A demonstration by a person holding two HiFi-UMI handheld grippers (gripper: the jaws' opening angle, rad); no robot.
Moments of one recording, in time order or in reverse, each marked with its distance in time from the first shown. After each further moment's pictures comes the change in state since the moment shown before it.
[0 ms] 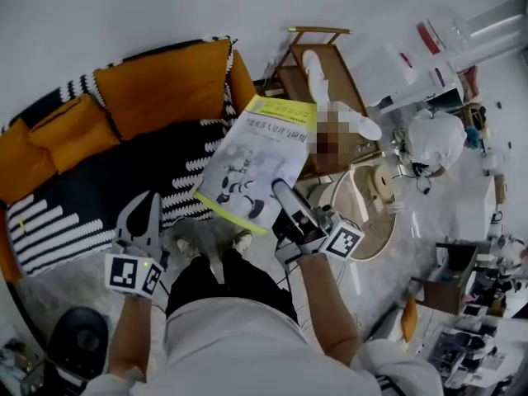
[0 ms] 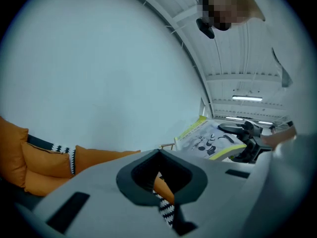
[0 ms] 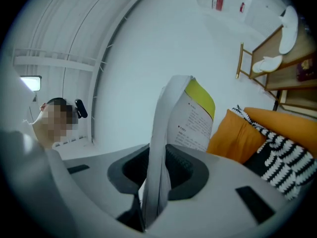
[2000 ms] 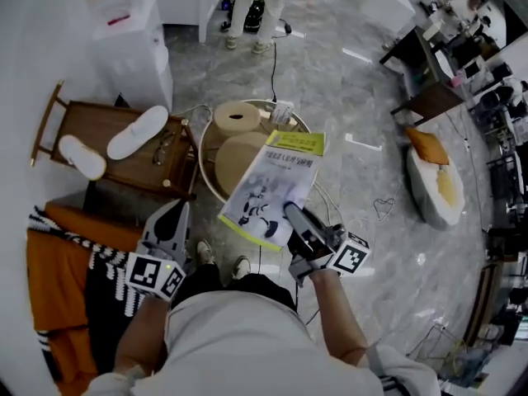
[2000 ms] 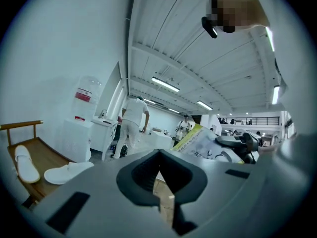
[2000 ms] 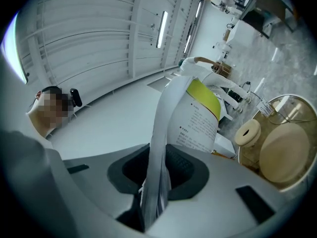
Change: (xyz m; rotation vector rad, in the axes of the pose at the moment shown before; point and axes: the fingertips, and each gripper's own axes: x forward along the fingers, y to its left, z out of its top) left arm 0.049 -0.058 0.016 0.094 -0.039 -0.153; right arm -0.052 -0.029 0.010 -0.072 -0.074 0.027
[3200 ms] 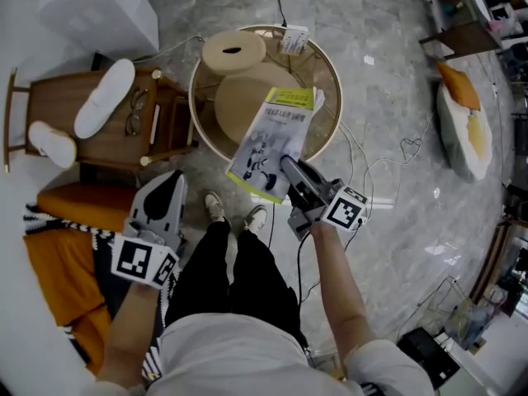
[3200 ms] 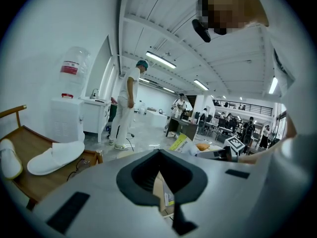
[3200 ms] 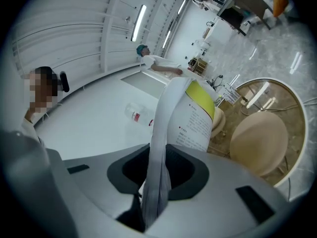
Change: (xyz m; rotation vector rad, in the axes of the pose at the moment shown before) left arm 0.077 0.021 -0.096 0.046 0.257 -0.056; right arm -0.007 -0.219 -0.052 0.105 0.055 -0.221
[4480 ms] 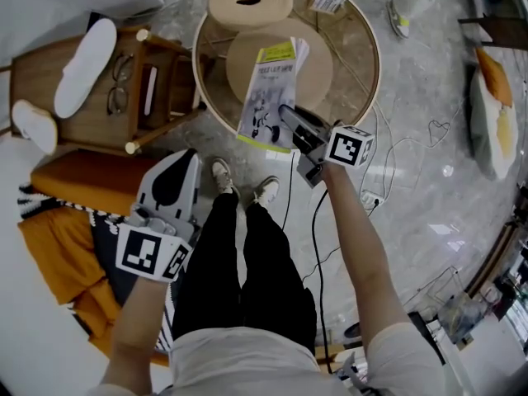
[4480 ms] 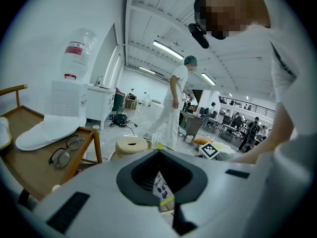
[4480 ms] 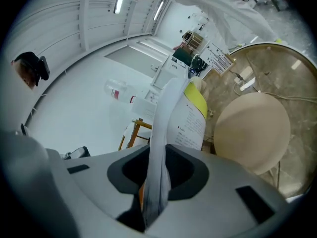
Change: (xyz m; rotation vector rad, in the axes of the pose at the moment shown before) left arm 0.065 0.023 -0.075 -0.065 0.087 0.038; right arm 0.090 -0.171 -0.042 0.012 0.298 -0.064
